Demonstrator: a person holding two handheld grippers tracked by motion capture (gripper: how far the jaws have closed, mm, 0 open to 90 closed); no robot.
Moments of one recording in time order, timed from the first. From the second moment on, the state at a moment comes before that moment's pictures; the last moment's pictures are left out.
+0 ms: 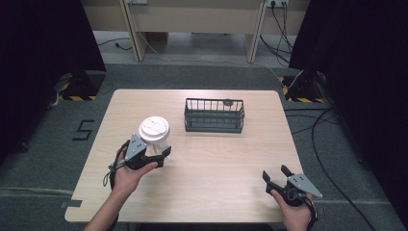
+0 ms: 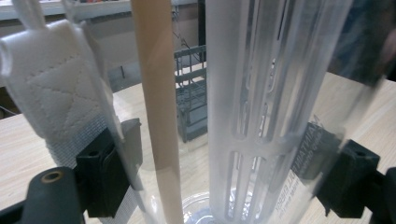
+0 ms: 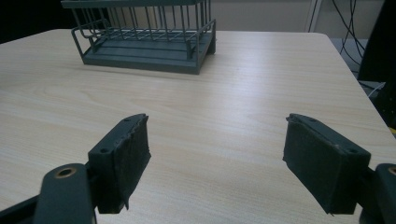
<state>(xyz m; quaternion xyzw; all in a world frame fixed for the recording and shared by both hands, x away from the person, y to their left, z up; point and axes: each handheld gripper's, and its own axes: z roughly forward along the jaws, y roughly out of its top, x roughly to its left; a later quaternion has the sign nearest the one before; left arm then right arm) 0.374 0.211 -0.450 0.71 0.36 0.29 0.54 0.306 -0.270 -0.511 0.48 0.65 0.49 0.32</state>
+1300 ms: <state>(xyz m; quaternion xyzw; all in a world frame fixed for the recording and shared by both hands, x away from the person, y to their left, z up) 0.399 0.176 -0.430 0.72 0.33 0.28 0.55 0.307 -0.271 -0.513 0.48 0.65 0.49 0.32</state>
